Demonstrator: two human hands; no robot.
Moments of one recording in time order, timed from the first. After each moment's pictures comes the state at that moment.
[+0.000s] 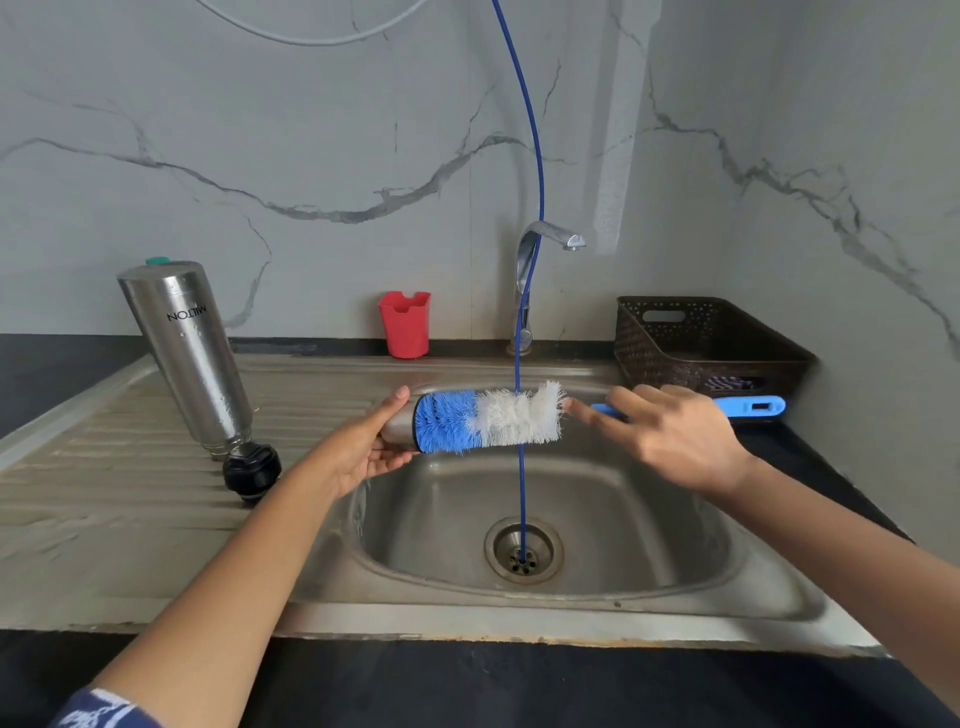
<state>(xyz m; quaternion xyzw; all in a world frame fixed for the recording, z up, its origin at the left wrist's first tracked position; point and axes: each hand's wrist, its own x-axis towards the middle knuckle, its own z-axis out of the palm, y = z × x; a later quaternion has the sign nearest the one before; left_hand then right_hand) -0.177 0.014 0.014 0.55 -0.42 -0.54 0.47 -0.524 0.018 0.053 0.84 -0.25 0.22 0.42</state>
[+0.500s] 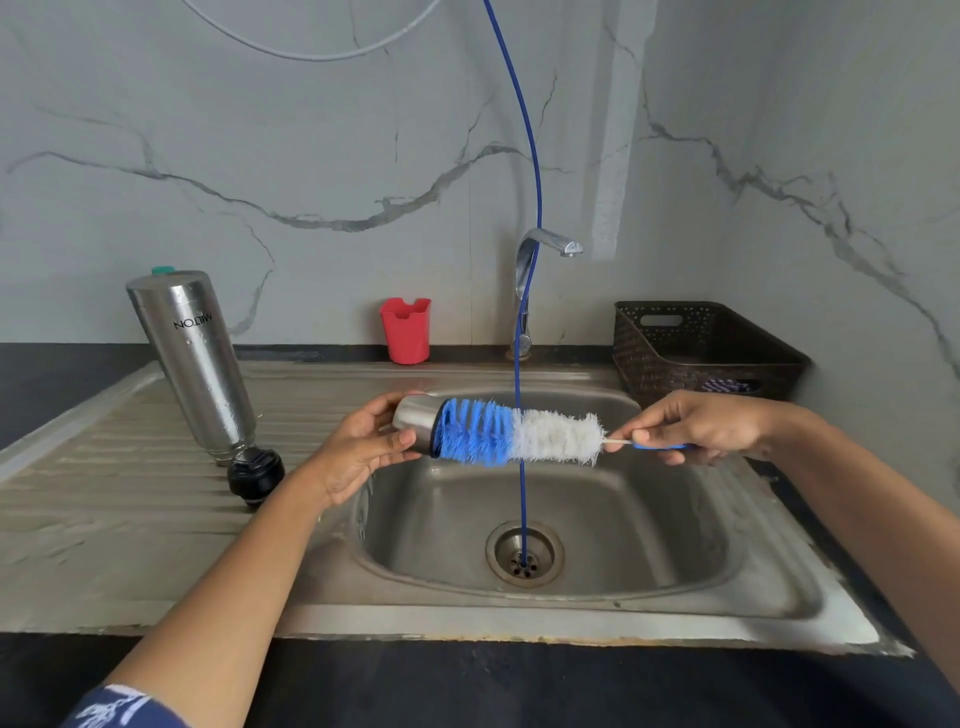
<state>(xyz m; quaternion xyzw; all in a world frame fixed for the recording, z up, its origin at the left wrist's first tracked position) -0.166 0.023 0.009 0.38 -0.55 -0.55 0.51 -0.555 0.002 0.087 0.76 -0.42 0.08 -0.49</state>
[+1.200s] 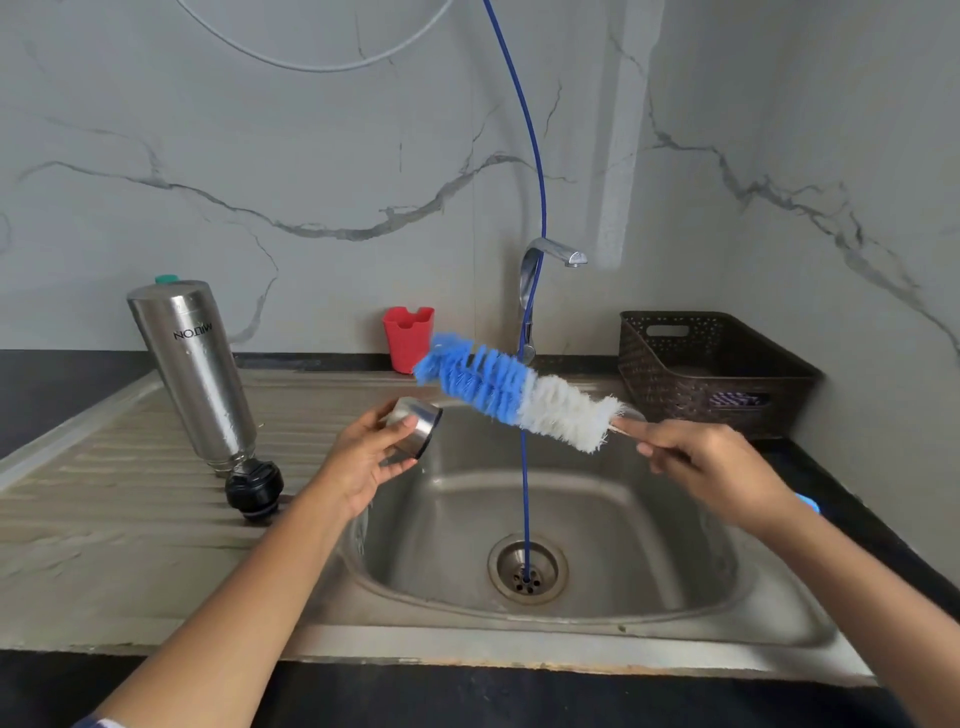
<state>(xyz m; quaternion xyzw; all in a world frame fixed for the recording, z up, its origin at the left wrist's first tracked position) -0.184 0.014 0.009 0.43 -0.40 -0.54 0.60 -0.551 0.035 0.047 0.84 -0.43 0.32 -0.03</state>
